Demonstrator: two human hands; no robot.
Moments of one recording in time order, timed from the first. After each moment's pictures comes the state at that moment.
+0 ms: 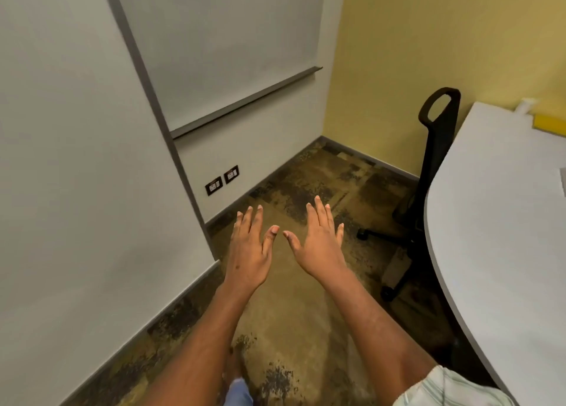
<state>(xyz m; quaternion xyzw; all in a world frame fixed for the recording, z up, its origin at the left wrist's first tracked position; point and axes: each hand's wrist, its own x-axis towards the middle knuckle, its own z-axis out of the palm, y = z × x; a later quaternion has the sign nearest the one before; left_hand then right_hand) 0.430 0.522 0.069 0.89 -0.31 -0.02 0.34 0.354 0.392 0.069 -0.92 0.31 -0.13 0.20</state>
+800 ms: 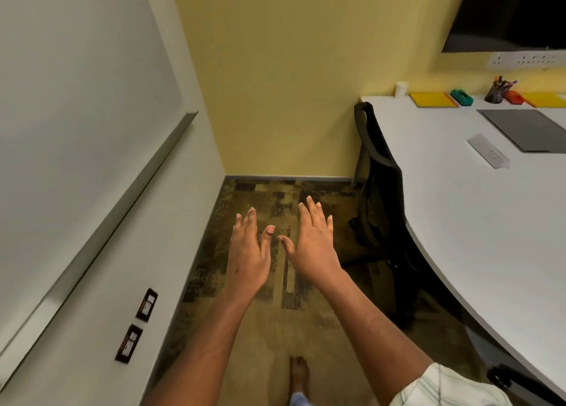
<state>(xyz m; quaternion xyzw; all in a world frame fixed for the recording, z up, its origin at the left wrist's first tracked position) 0.779 0.150 0.083 0.76 -0.54 -0.10 0.34 0.654 0.090 0.079 -0.81 0.53 -0.21 0.14</state>
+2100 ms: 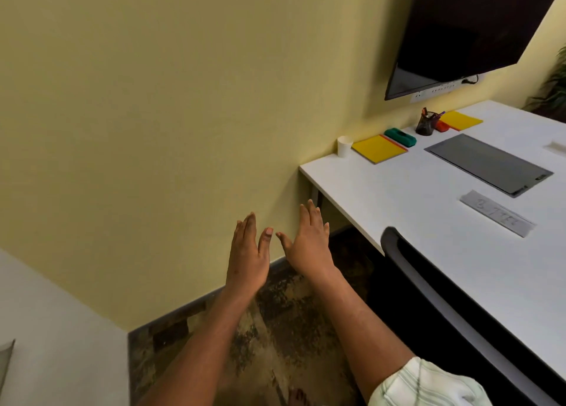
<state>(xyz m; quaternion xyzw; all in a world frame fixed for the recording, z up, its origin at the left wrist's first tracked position) 0.958 -0.627 0.090 0.59 -0.71 -0.22 0.31 0.829 -0.621 0.091 -0.58 0.75 -0.28 0.14</state>
